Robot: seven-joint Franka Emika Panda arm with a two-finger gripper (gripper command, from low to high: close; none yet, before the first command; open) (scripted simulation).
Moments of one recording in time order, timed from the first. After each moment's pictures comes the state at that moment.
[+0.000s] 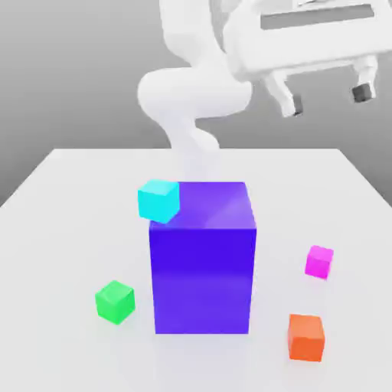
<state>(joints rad) 0.33 -0.47 0.03 -2.56 0.21 2.53 0.57</state>
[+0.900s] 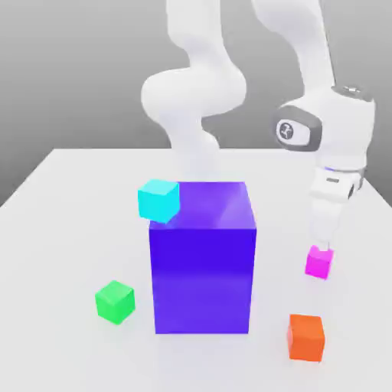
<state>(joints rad) 0.60 -0.01 0.32 -2.92 0.01 2.92 0.61</state>
